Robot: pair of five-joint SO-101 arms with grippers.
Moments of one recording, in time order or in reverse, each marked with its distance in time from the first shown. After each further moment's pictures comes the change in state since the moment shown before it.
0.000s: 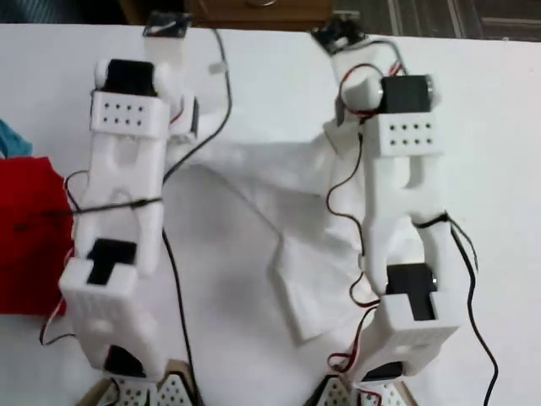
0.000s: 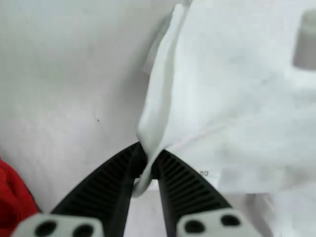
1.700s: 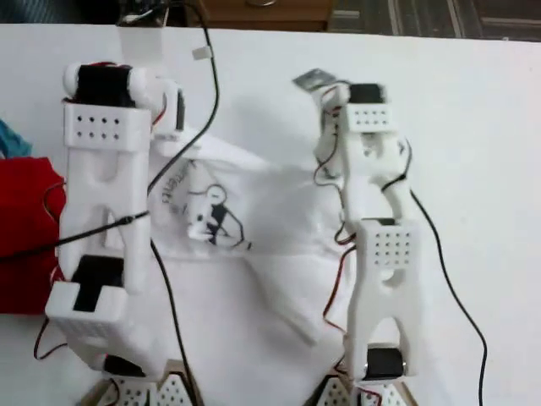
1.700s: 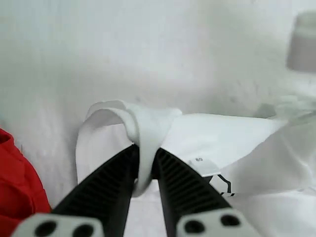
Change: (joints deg) left arm -2.2 -5.5 2.1 0.1 -0.3; right arm 3.1 40.8 -19.4 -0.3 6.9
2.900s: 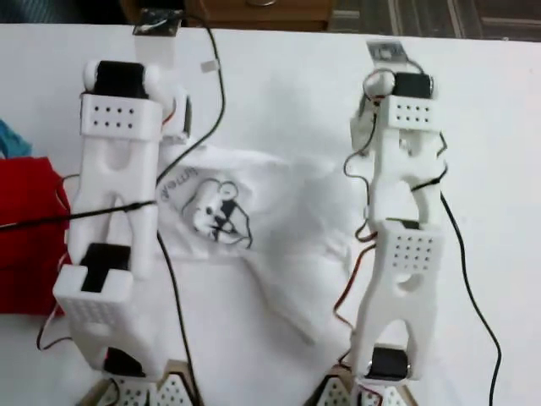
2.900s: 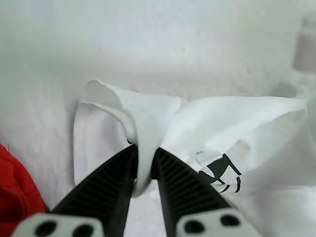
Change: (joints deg) left arm 0.4 5.4 0.0 -0.4 -0.3; right arm 6.2 -3.3 1.1 0.4 -23.7
